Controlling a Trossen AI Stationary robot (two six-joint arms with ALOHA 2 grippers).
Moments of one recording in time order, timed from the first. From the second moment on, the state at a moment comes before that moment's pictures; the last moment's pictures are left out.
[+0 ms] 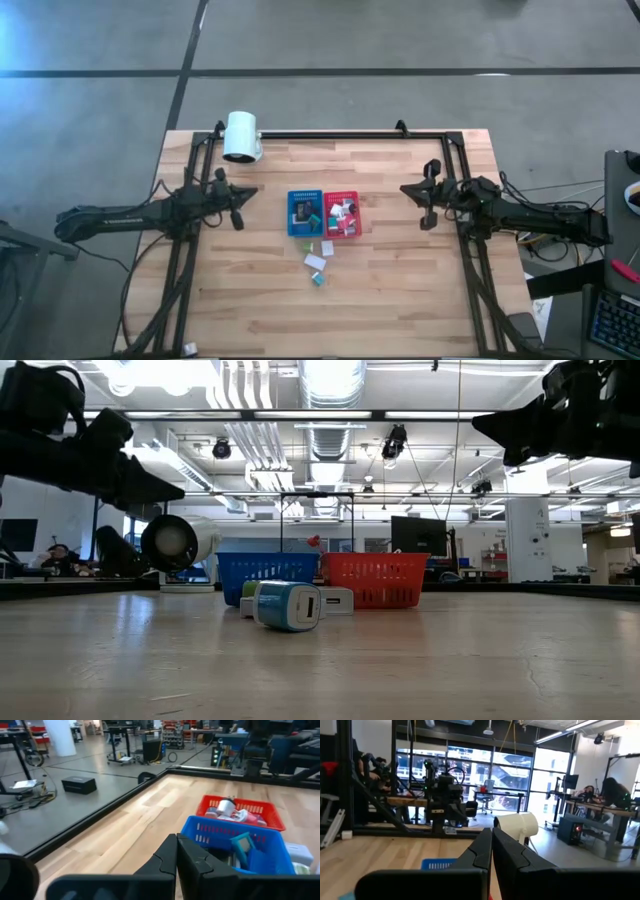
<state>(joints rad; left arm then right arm) 0.18 0.31 0.01 0.14 -0.24 0.00 -0.28 0.44 0.04 0.61 -0.13 -0.04</state>
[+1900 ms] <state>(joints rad) 0.18 0.35 0.01 0.16 -0.22 0.00 -0.10 1.06 0.35 0.45 -0.11 -0.09</state>
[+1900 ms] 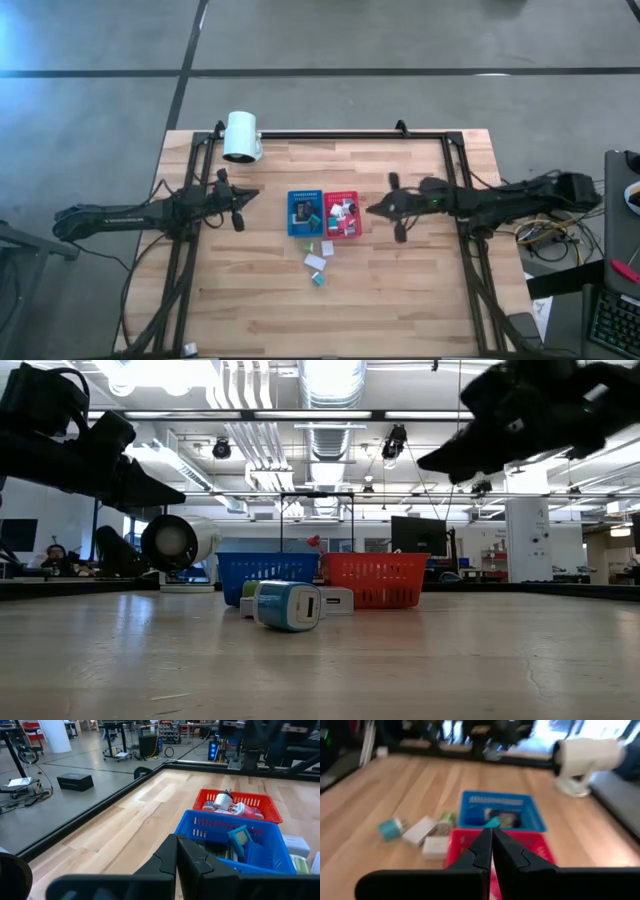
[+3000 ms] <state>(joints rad) 0.18 0.35 0.01 0.16 -0.20 -0.03 0.10 1.84 1.28 -0.46 -0.19 -0.61</state>
